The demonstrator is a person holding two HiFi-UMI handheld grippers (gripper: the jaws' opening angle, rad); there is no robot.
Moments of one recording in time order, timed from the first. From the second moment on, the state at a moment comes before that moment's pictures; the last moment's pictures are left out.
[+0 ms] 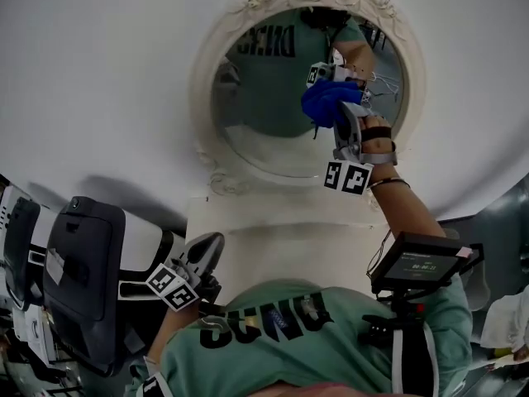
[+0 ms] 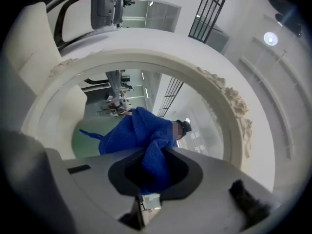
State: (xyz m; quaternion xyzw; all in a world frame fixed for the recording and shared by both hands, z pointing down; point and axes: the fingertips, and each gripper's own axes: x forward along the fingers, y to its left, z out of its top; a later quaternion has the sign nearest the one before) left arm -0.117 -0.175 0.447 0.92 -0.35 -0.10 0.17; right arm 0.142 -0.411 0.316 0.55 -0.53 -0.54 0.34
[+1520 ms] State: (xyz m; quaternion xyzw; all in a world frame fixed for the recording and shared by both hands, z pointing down) left arm -0.133 -0.166 0.413 0.92 -0.34 -0.14 0.11; right arm 0.159 -0.392 0.157 0.59 -0.52 -0.54 0.29
